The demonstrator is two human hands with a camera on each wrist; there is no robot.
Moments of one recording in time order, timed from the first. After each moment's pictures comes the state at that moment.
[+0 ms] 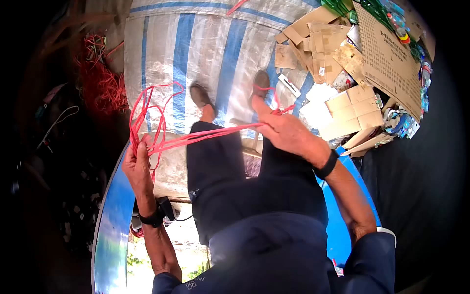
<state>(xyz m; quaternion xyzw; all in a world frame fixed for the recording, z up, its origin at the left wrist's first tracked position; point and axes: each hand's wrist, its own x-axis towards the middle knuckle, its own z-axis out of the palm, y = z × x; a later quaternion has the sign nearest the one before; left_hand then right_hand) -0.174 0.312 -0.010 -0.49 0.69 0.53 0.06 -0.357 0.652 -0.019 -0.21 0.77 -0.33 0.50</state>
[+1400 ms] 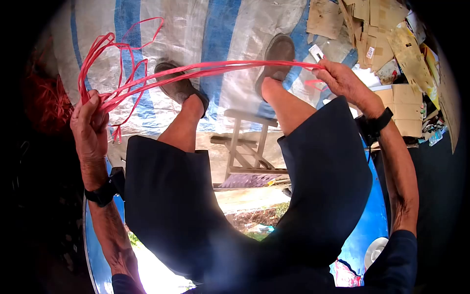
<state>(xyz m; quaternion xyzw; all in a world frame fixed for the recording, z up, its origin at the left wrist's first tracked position) -0.202 0.292 -0.346 -0.49 0.53 0.68 0.15 -0.364 0.794 -0.383 -0.13 0.77 -0.20 0.60</state>
